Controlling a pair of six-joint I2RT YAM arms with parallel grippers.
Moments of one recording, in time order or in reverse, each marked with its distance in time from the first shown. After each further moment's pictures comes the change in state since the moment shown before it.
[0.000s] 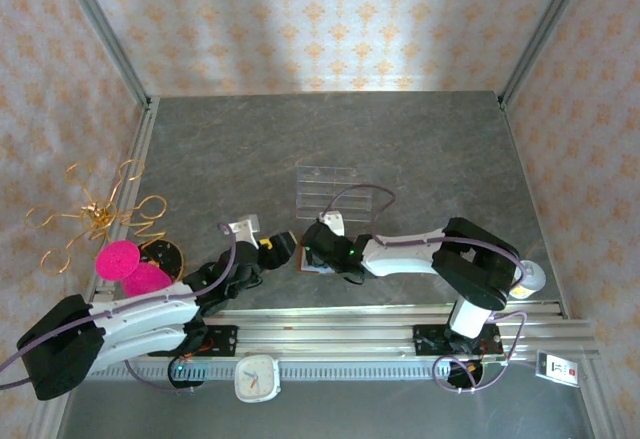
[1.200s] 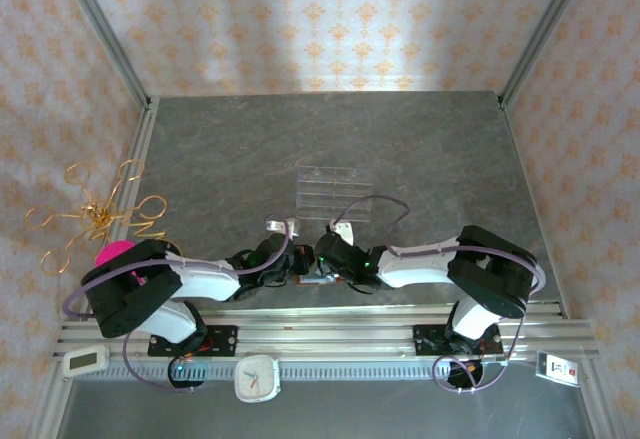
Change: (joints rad) left arm -0.055 0.501 0.173 0.145 0.216 0.071; right arm 0.019 -0.106 -0.160 0.134 -0.045 0.065
